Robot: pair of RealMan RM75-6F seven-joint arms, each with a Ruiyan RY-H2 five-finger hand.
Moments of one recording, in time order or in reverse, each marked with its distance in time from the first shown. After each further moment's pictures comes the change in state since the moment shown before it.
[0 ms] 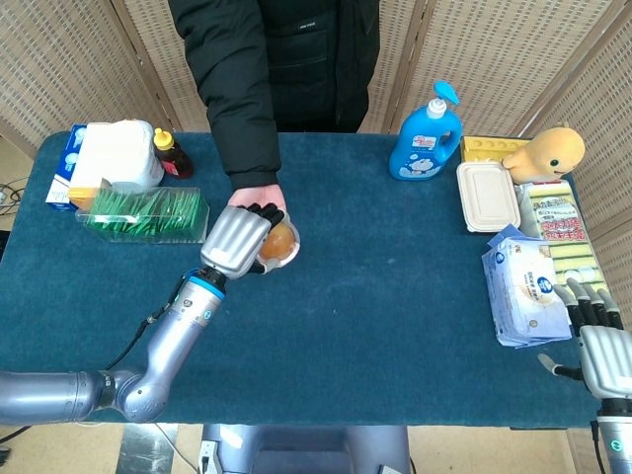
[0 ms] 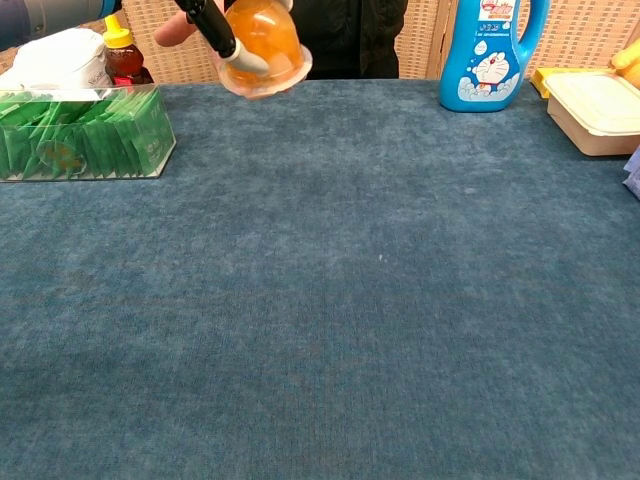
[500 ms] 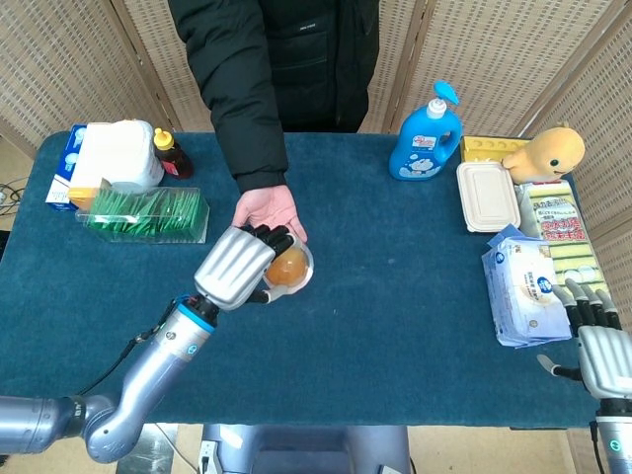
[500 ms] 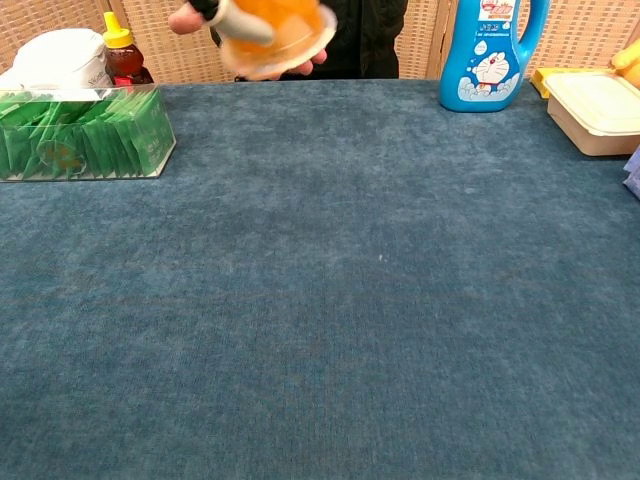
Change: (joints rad) left arm 0.080 0.136 0.064 -0.263 0.197 0.062 -0.016; right arm 0.002 -0.003 -0.004 -0.002 -0.002 -0.005 -0.006
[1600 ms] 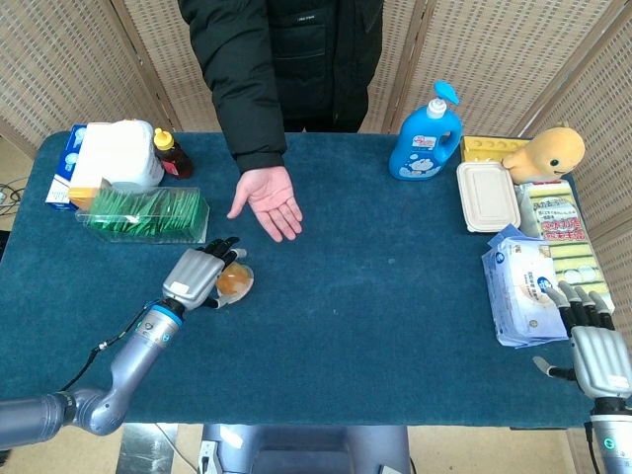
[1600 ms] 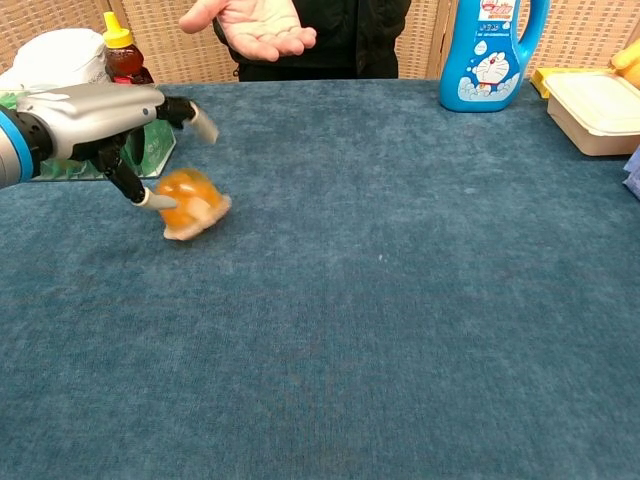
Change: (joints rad) left arm 0.143 -0.152 0.133 0.470 0.009 -0.209 -0.273; right arm 0.008 -0.008 -0.004 -0.004 0.016 -0.024 -0.027
